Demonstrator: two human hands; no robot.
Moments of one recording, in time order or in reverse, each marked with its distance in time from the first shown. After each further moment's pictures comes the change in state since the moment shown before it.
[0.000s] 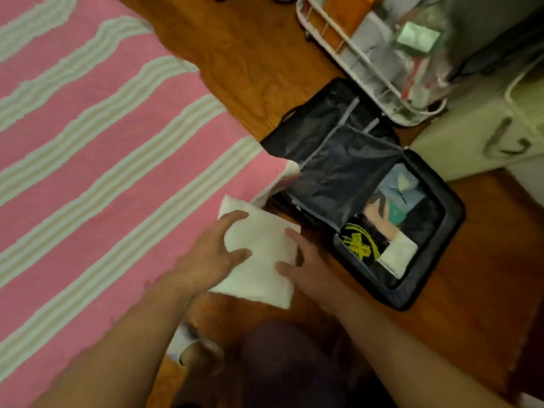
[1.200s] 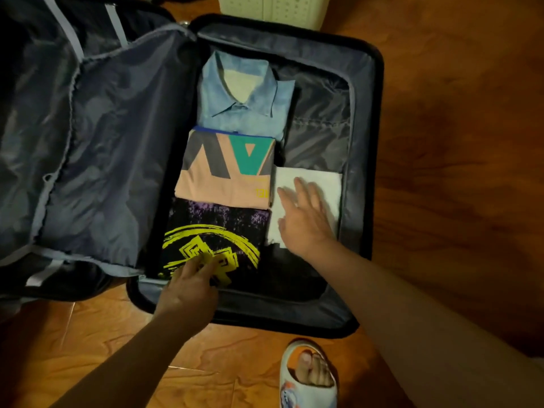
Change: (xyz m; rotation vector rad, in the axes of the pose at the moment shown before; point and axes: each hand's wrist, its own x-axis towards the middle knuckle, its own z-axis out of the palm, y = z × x) left_hand 0.368 -0.029 0.610 1.032 -0.414 -0.070; right_hand 0.292 0.517 -0.459 -0.606 0.598 -0.012
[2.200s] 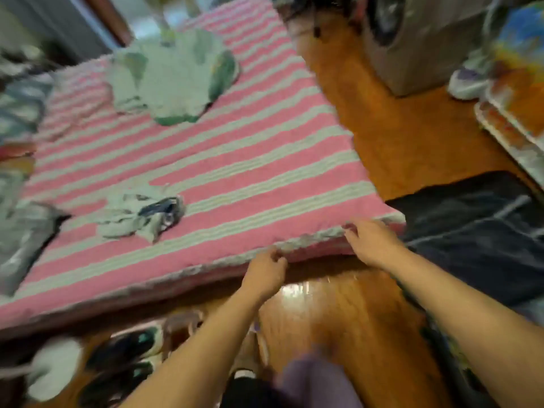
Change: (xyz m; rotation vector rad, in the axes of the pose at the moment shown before) left_hand -0.704 -0.286 -0.145 -1.235 0.685 -0.714; right_hand -0.416 -0.672 -0.280 -0.208 -0.487 -0.838
